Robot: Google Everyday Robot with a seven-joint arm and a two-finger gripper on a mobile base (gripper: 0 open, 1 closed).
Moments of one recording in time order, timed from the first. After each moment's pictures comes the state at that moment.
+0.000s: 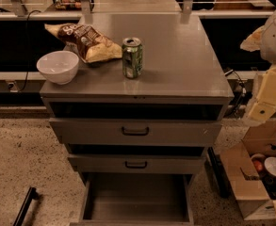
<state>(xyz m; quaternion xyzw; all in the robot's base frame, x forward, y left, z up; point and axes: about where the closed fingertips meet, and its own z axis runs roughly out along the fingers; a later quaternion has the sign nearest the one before) 0.438 -0.216 0.980 -0.60 0.78 -0.04 0.17</state>
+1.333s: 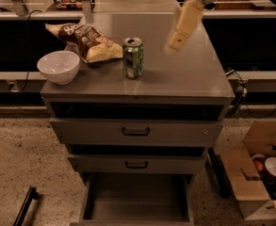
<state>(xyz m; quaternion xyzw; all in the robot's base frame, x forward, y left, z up) 0.581 -0.071 1.039 -0.71 0.62 0.05 0.33</state>
